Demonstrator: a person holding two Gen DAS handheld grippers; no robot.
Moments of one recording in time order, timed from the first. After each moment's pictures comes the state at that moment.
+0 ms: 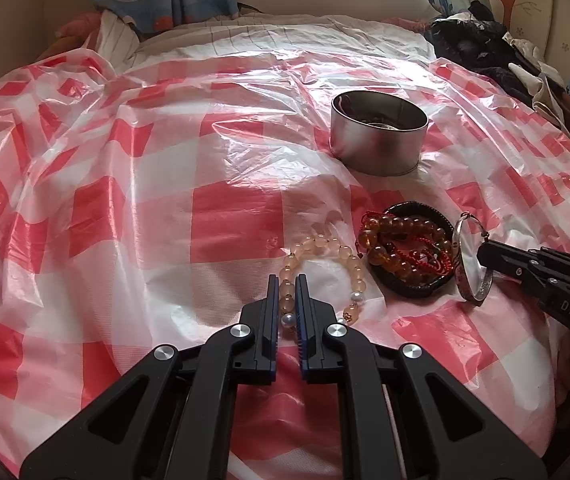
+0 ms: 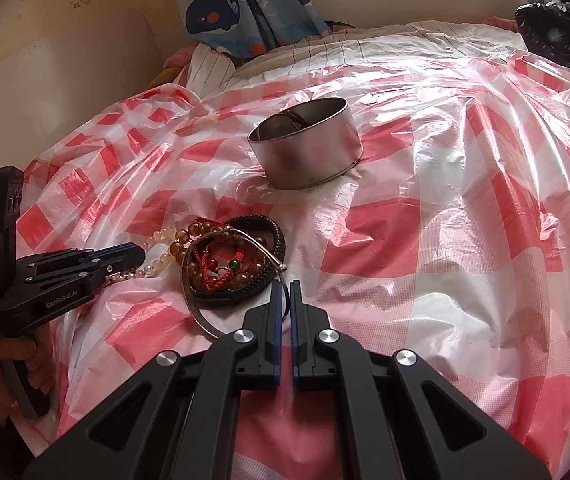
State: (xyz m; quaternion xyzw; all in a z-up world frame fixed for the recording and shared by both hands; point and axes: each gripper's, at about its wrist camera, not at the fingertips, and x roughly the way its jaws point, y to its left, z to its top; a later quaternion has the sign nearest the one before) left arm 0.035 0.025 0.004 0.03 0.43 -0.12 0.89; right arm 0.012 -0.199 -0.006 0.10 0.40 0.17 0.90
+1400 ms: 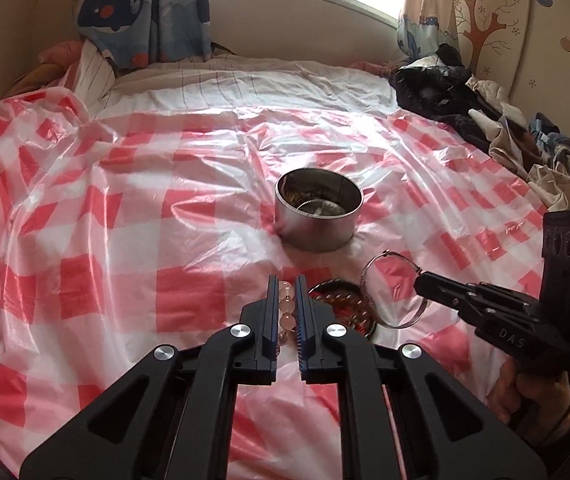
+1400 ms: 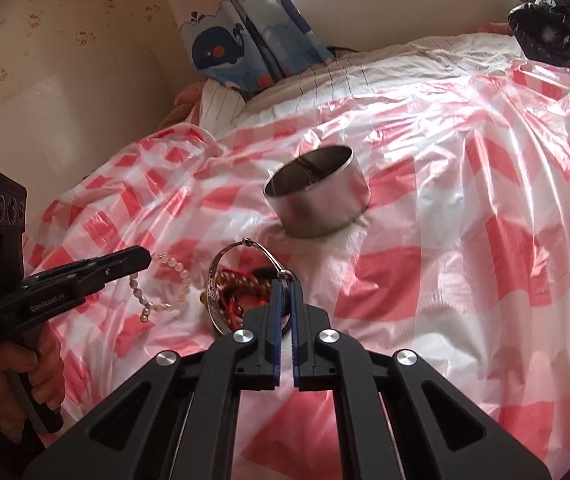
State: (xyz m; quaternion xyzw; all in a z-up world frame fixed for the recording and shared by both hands) left arm 0.036 0.007 0.070 -0.02 0.37 -0.19 0.91; right arm 0.014 -0.218 0.027 0.15 0.34 0.19 0.91
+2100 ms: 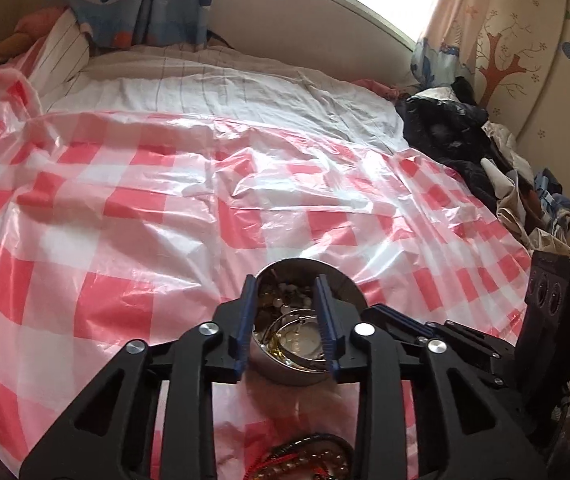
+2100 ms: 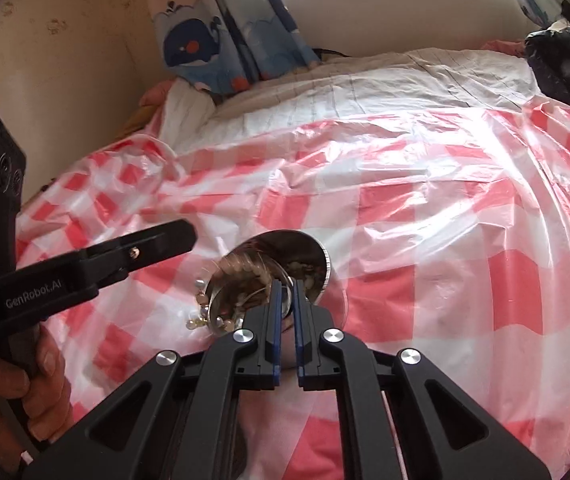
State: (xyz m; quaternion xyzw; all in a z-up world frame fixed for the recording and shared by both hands) left arm 0.173 -0.029 0.059 -0.11 0.38 -0.20 0.90; right arm 0.136 -0.209 0.034 0.11 0.36 0.14 0.91
